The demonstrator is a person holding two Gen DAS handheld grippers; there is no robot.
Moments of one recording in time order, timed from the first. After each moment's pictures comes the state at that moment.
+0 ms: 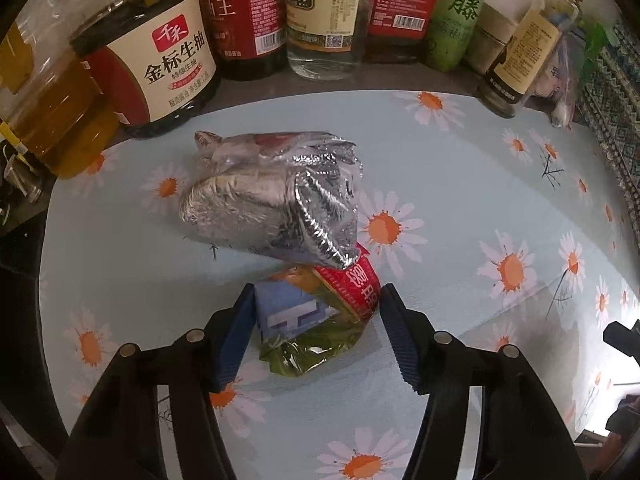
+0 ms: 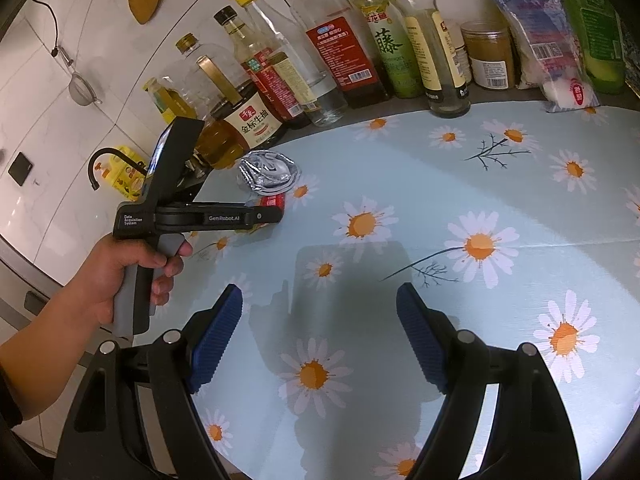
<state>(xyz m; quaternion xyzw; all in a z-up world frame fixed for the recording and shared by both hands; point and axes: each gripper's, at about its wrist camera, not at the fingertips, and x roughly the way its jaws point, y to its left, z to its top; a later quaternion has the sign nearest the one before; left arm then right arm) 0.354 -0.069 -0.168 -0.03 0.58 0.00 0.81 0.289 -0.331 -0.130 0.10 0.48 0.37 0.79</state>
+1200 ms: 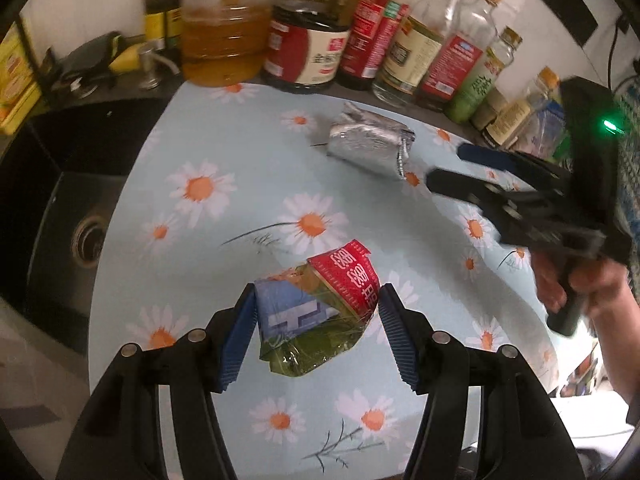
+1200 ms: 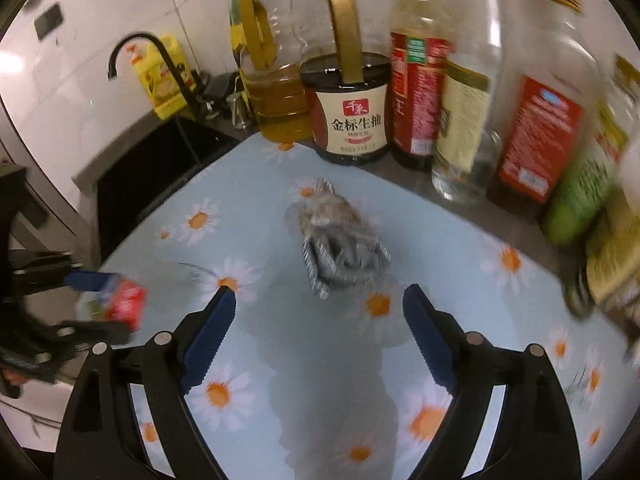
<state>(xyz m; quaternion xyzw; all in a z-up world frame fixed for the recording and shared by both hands) 0.200 -0.005 -0.098 -0.17 0.52 0.06 0.83 0.359 -0.149 -0.121 -0.15 0.43 0.48 0.75</state>
